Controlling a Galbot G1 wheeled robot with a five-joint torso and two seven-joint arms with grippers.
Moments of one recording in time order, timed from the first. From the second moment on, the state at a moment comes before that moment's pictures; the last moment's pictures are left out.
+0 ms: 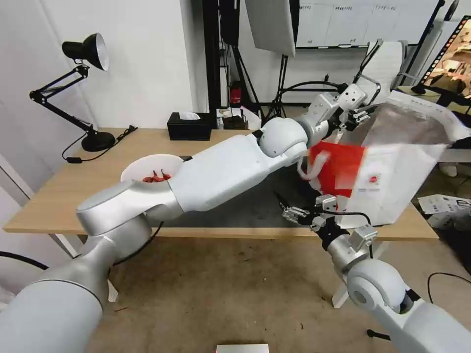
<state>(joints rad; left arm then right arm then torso) -0.17 -1.40 0.68 -1.37 -0.83 0.16 -0.10 -1.24 0.82 0.25 2.10 0.71 -0.03 0.15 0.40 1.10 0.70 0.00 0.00</state>
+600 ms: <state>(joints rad) 0.59 -0.78 0.13 -2.01 -0.62 0.19 -0.27 -1.45 0.86 0.33 2.23 0.49 0.03 0.25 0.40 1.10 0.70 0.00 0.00</state>
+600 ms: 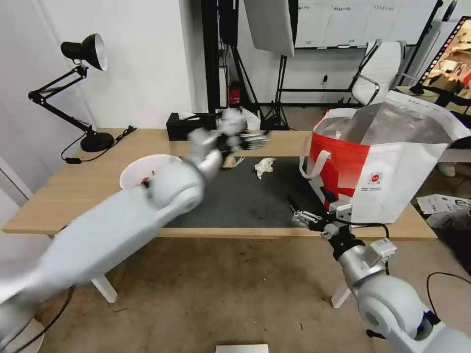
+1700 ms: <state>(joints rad) 1.70 -1.16 -0.49 -2.09 -0.09 -0.12 -0.16 -1.79 1.11 0.34 2.09 0.11 0.34 0.24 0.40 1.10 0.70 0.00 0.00</state>
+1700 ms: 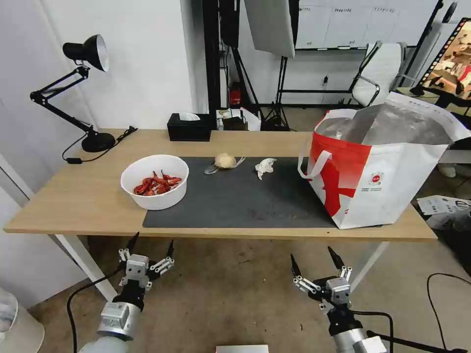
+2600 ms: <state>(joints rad) 1.70 -1.17 -0.50 -2.12 -0.12 -0.10 -0.14 -0.73 0.85 -0.26 1.81 0.77 0.03 0.23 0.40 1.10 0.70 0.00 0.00</state>
